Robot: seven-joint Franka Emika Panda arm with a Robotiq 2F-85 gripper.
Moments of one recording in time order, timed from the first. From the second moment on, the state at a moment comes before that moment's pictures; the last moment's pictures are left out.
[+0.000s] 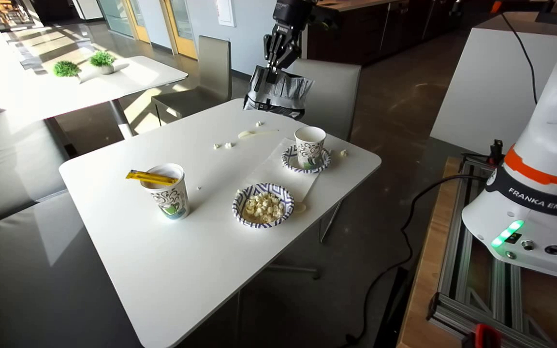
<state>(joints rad) 0.03 -0.09 -0.06 -2.33 0.53 2.38 -1.57</state>
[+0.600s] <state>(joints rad) 0.01 -0.10 -0.07 -2.33 0.57 2.34 -1.66</state>
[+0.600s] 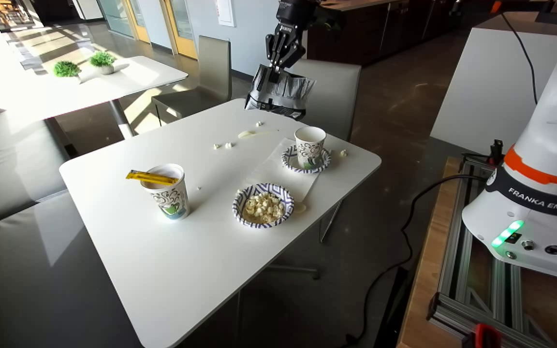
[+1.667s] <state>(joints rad) 0.00 -0.10 -0.07 -2.32 0.57 2.34 -1.60</state>
